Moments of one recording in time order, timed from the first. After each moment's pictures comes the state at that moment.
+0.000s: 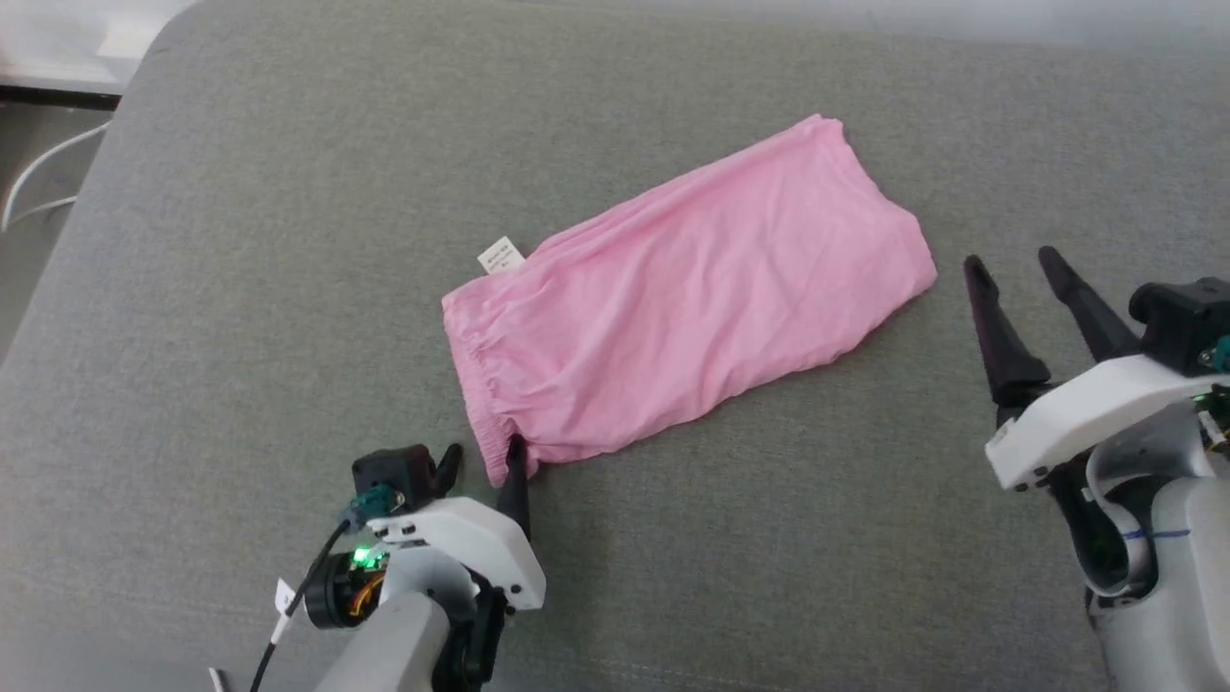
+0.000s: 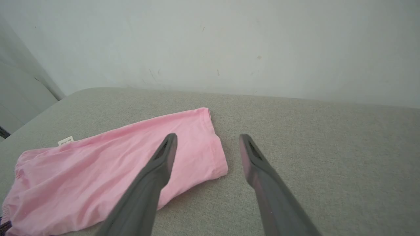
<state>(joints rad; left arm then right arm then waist) -0.28 0.13 -0.42 0.46 -0.59 0.24 -0.11 -0.30 -0.17 -0.01 0.09 0.29 0.13 0.13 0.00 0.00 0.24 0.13</state>
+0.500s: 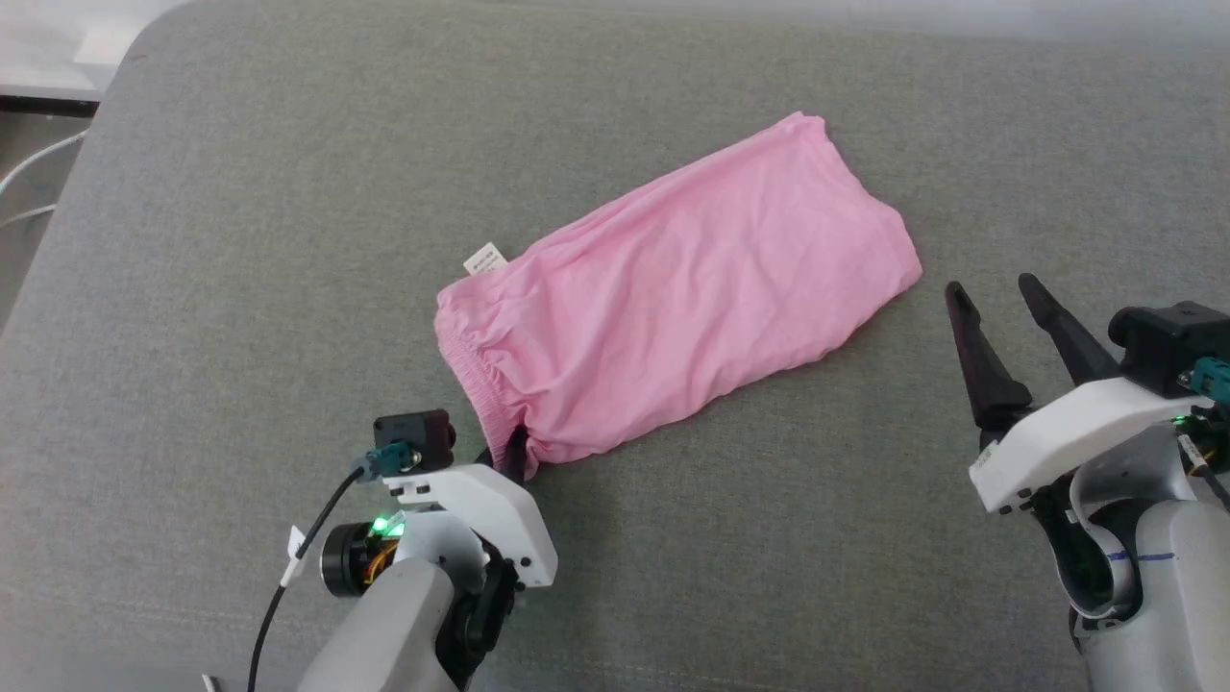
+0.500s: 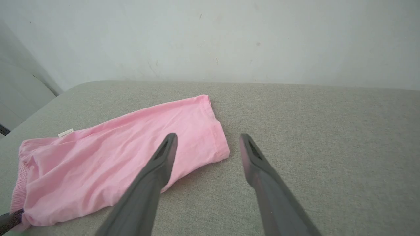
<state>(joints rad) -0.36 0.13 -0.45 0.51 -0.64 0.19 0.03 -0.25 -0.12 -0.02 0.05 0.28 0.13 0.16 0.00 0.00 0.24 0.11</state>
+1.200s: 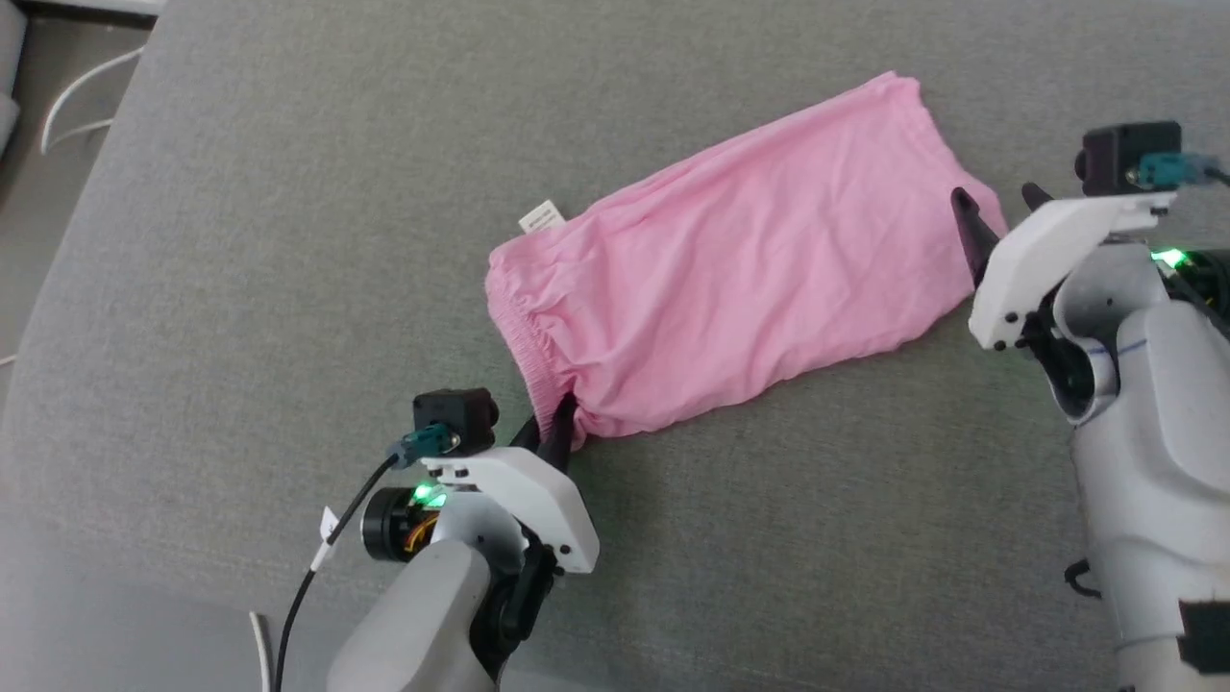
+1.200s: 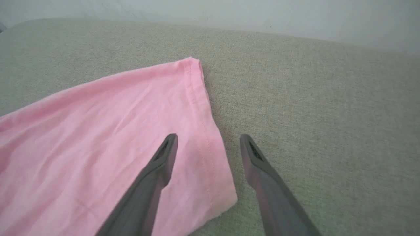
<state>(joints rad) -0.38 0.11 -0.49 0.45 -0.63 0.17 -0.01 -0.68 -0.11 -0.08 0.57 0.13 0.13 0.27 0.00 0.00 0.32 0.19</state>
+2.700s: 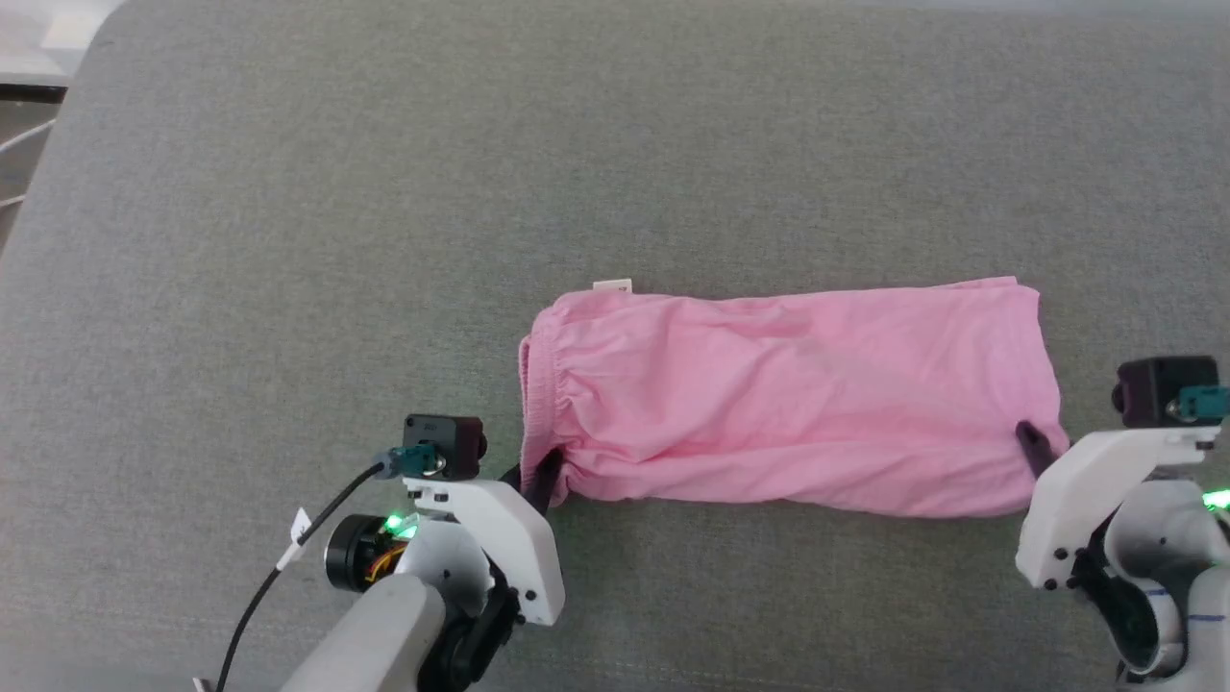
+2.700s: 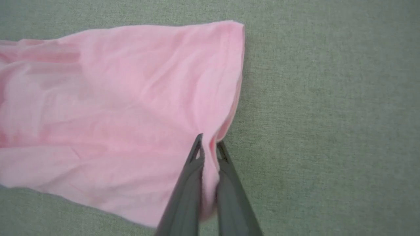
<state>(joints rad) -0.31 0.24 -0.56 0.27 -0.65 0.17 0.18 -0.13 -0.05 -0.17 -0.09 0.15 0.13 0.69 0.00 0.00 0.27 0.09</state>
